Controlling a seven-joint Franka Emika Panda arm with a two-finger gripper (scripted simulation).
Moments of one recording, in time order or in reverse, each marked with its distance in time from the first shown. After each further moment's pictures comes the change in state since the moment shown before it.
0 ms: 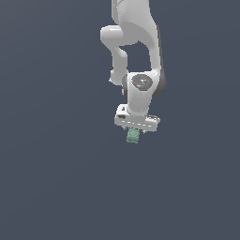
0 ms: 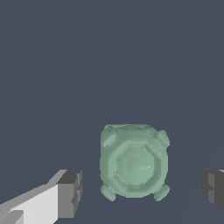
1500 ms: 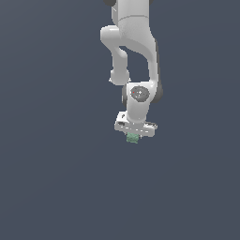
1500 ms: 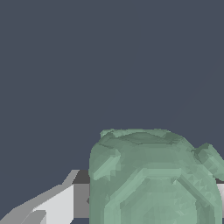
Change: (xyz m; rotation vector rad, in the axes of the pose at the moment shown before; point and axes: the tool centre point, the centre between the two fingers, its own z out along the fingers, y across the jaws) arm -0.001 0.000 0.049 0.000 0.000 0.003
